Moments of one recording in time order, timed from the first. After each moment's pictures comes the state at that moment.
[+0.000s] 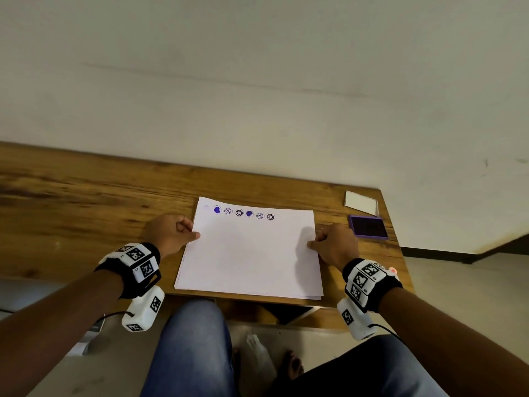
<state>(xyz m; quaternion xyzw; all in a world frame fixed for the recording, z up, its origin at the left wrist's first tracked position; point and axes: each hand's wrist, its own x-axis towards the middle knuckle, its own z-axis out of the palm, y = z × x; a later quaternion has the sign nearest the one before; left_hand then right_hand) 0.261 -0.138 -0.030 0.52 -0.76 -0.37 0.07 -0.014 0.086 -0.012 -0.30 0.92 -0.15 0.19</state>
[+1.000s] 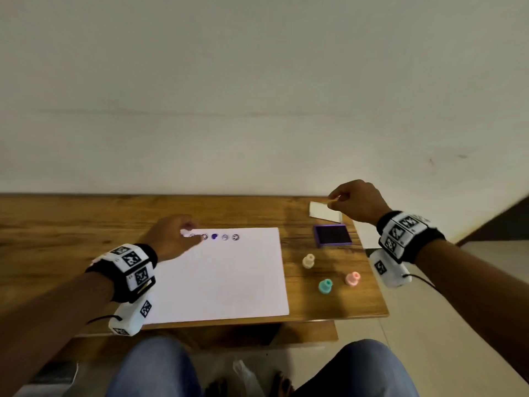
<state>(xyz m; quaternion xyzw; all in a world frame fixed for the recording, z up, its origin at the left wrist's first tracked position) 0.183 -0.130 0.009 0.39 -0.86 -0.34 0.06 -0.148 0.122 0.089 -0.36 0.91 -0.17 0.12</state>
